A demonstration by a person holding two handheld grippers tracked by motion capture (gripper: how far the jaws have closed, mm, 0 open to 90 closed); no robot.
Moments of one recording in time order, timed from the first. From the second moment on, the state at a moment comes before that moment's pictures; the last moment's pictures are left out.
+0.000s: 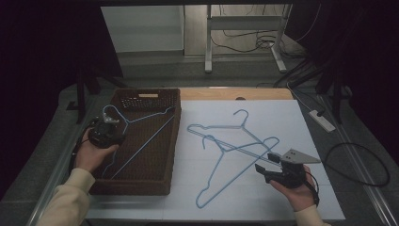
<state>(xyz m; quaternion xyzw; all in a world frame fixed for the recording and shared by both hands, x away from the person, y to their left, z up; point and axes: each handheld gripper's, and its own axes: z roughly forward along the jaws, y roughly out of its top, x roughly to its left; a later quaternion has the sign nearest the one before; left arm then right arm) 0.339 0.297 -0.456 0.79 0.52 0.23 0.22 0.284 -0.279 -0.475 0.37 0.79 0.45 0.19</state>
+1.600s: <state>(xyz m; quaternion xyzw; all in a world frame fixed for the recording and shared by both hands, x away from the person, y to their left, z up) 0.242 0.217 -0.432 0.77 0.38 0.15 0.49 0.287 -0.302 -0.471 0.37 0.79 0.45 0.20</state>
